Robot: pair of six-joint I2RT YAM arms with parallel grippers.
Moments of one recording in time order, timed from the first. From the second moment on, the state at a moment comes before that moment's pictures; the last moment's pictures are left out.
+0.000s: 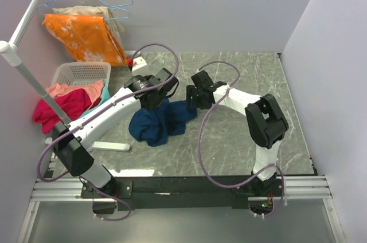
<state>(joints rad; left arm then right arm) -0.78 1.55 1.53 -1.13 -0.91 -1.14 0.57 1.88 1.29 -0.43 0.04 0.53</state>
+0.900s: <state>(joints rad) -0.74 1.53 1.56 -1.09 -0.89 -1.06 0.57 1.73 1.36 -0.54 0.22 0.52</state>
